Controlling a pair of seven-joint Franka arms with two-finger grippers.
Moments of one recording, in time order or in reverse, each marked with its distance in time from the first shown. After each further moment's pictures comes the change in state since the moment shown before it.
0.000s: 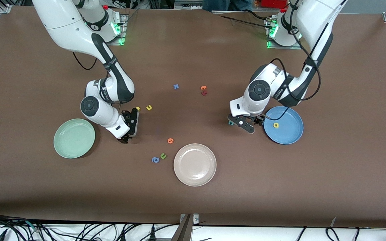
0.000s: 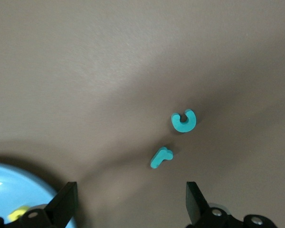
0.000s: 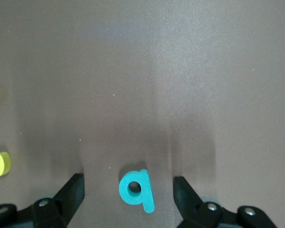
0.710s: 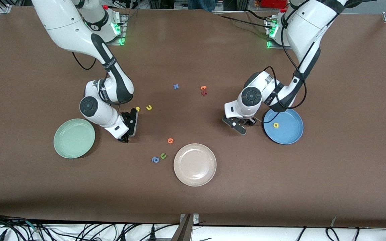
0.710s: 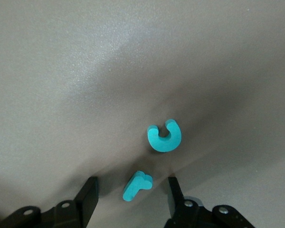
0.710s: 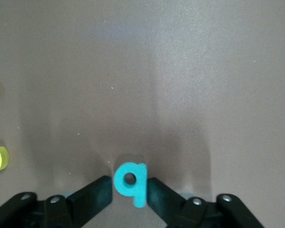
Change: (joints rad) left arm -0.019 0.092 0.002 0.003 0.025 0.080 0.000; right arm 0.000 0.002 -0.008 -0.003 0.000 0.002 0.000
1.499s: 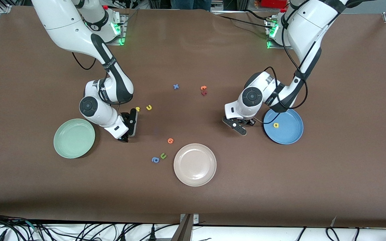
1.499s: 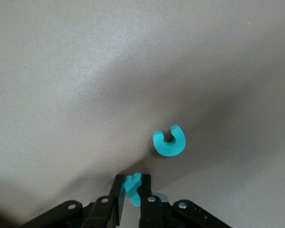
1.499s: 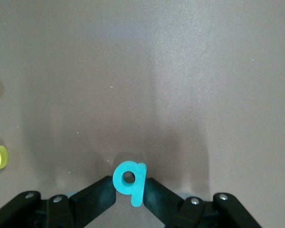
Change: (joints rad) left arm 0.006 -0.002 0.000 0.012 0.000 0.000 -0.001; right arm 0.000 -0.001 -0.001 0.000 0.000 0.001 0.001
